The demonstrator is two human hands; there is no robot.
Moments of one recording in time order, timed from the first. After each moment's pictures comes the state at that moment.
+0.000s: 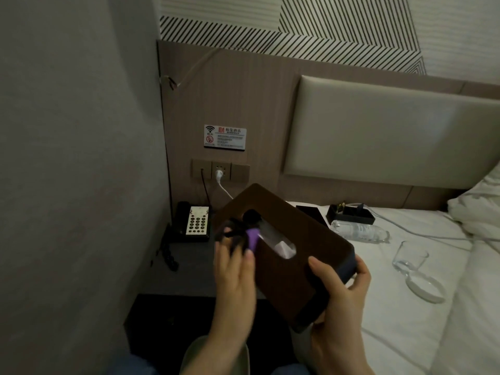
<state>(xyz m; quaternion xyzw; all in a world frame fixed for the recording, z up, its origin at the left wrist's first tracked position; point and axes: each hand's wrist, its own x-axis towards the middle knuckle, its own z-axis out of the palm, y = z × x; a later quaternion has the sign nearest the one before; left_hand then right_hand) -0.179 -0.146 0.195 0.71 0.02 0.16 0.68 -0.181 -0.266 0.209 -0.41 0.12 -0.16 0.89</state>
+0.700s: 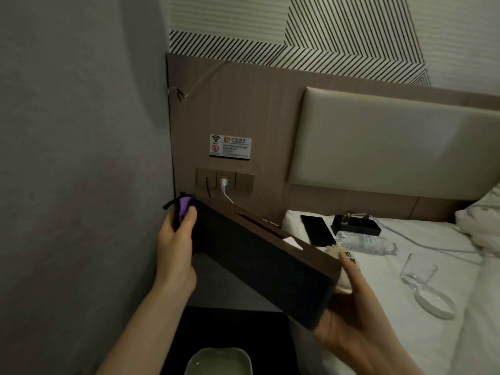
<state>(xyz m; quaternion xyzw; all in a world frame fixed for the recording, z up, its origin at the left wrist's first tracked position) -0.112 -0.054 0.229 0.50 0.15 0.22 0.82 -0.180 -0.288 0.249 -0.27 0.20 0.22 0.92</state>
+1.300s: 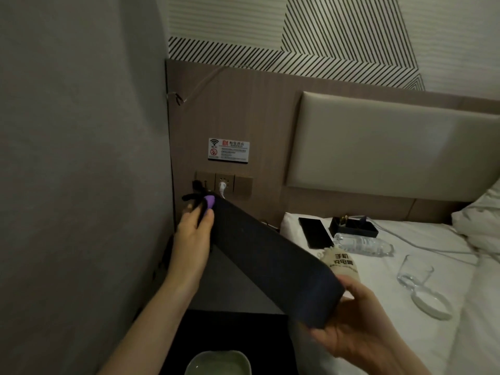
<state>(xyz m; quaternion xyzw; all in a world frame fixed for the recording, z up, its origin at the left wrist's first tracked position) -0.120 -0.066 0.244 0.70 0.05 0.23 0.68 -0.157 -0.323 0.215 -0.35 0.18 0.32 0.86</state>
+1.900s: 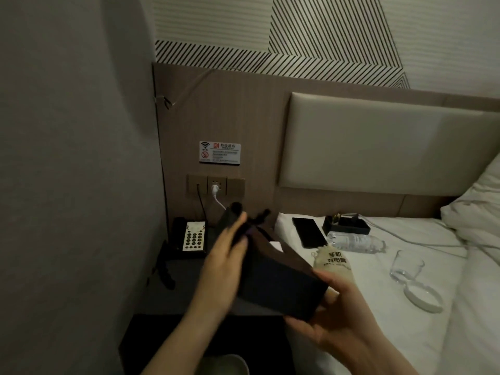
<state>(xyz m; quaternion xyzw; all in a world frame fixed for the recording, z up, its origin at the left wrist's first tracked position) -0.160 -0.120 0.246 0.73 -0.06 0.13 0.67 -0.160 -0.306 0.225 -0.37 0.22 0.23 0.87</state>
